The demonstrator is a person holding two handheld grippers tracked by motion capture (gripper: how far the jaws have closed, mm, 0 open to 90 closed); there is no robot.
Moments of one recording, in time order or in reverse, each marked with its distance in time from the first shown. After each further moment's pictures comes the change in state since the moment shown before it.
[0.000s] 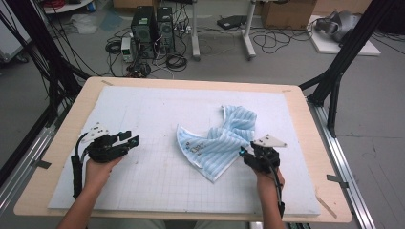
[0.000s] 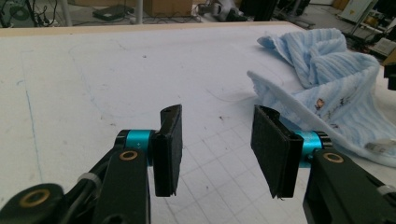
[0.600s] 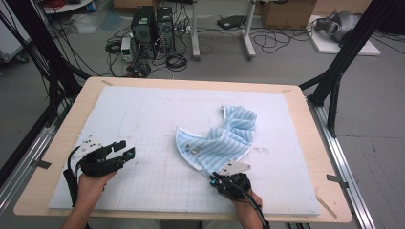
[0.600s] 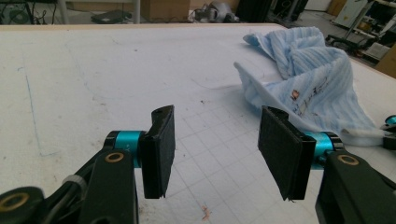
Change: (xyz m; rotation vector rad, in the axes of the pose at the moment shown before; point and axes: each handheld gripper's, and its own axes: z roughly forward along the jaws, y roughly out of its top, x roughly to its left) left arm -0.018 -0.014 -0.026 -0.019 -0.012 -0.001; right arm 0.089 -0.022 -0.005 0.132 0.300 -0.210
